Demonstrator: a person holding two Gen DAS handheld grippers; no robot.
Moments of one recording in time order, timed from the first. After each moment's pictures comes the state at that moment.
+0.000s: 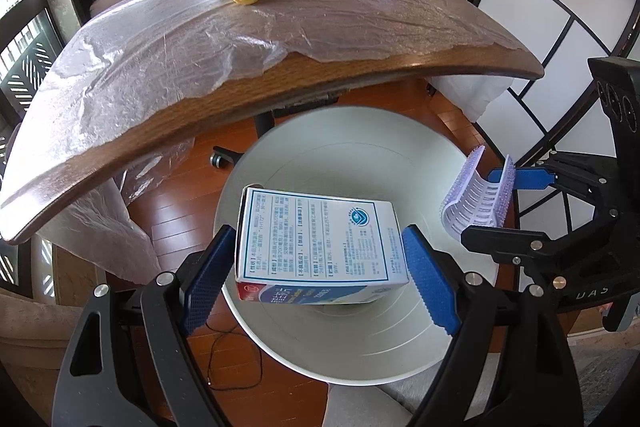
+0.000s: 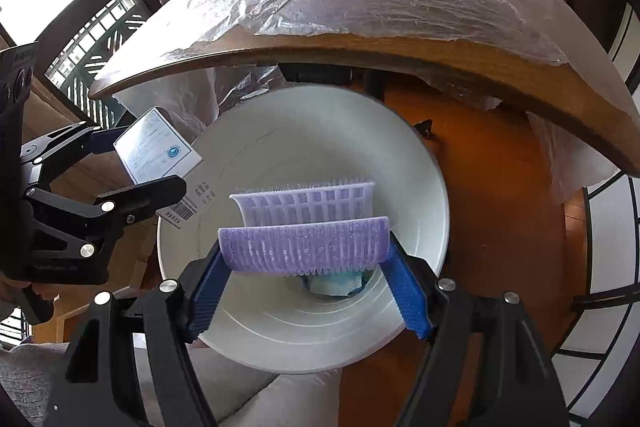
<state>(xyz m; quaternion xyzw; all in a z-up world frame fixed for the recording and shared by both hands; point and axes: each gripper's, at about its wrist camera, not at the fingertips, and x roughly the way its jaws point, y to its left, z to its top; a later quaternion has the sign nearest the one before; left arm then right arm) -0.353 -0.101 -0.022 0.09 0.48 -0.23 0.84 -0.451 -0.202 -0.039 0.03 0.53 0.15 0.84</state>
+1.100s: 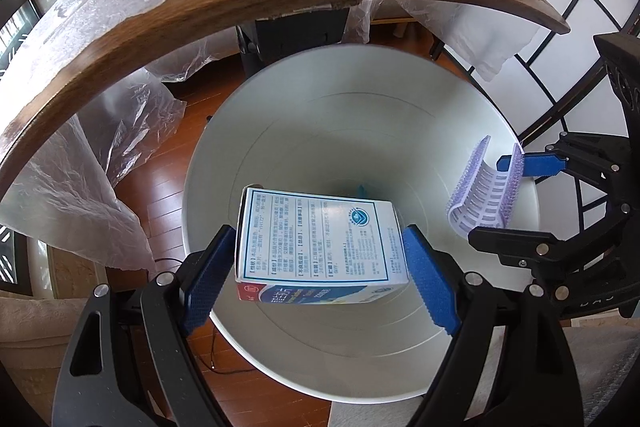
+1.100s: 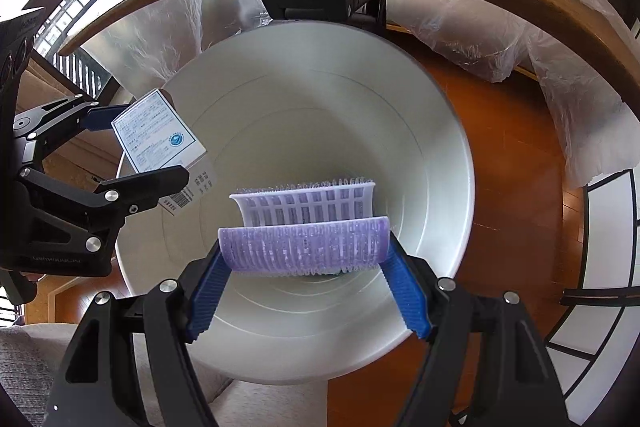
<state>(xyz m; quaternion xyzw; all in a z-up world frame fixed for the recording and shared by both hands) -0.336 -0.113 -0.072 0.12 0.53 -0.23 0.81 -0.434 -0.201 -0.087 0.00 0.57 0.14 0.81</state>
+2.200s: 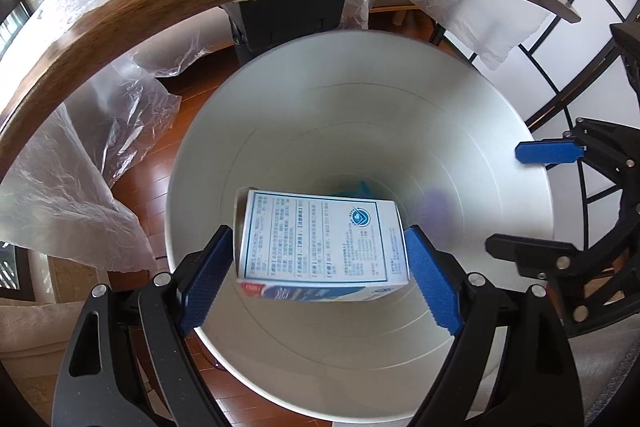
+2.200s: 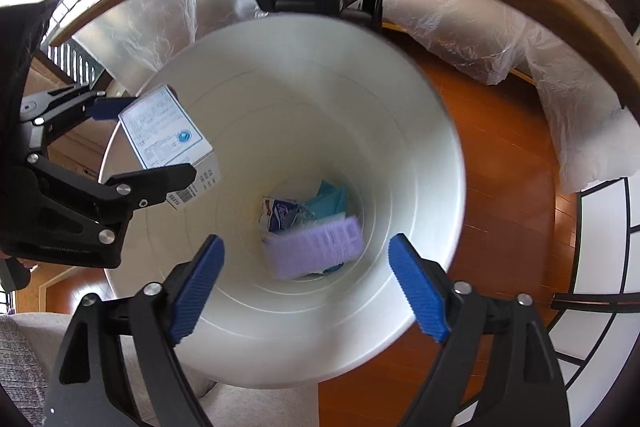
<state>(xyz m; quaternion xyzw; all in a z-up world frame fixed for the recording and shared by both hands) -0.324 -0.121 -0.084 0.13 0.54 -0.23 0.80 -0.435 -0.203 -0.085 -0.01 0.57 0.14 0.81</state>
